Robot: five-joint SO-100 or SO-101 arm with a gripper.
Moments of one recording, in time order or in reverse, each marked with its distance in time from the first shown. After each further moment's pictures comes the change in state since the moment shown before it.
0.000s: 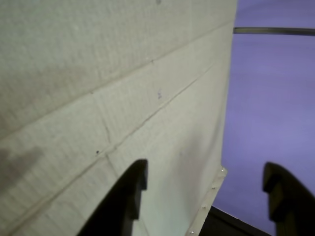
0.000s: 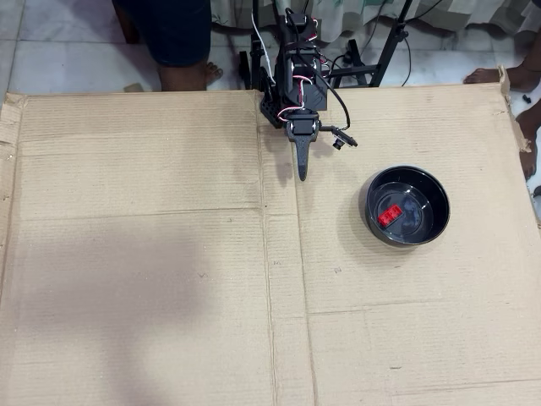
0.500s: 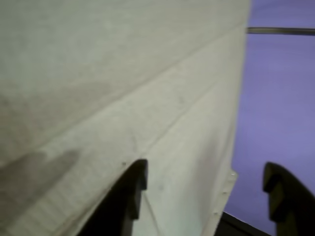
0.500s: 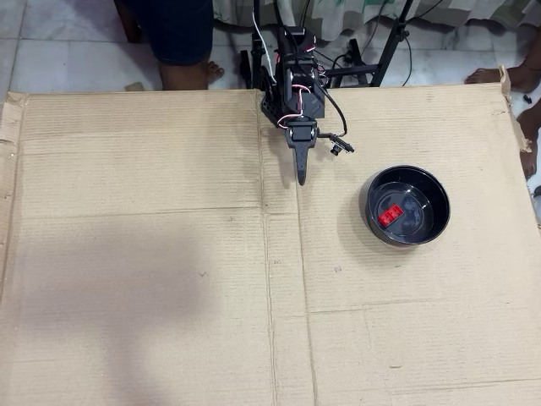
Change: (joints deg) arm 0.0 13.2 15.1 -0.4 0.0
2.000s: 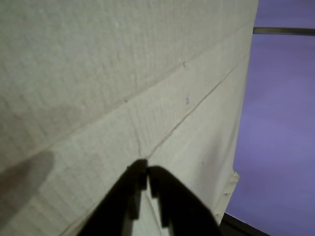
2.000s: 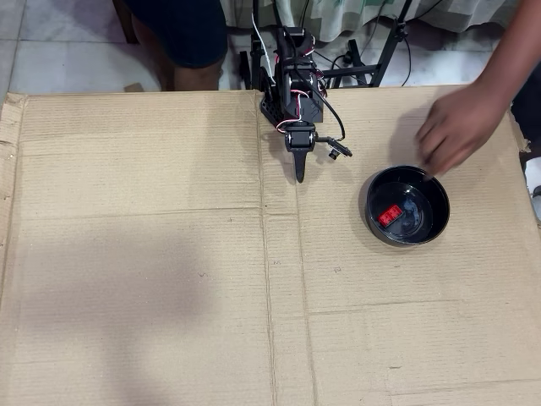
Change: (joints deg) arm 0.2 0.0 2.0 -2.1 -0.3
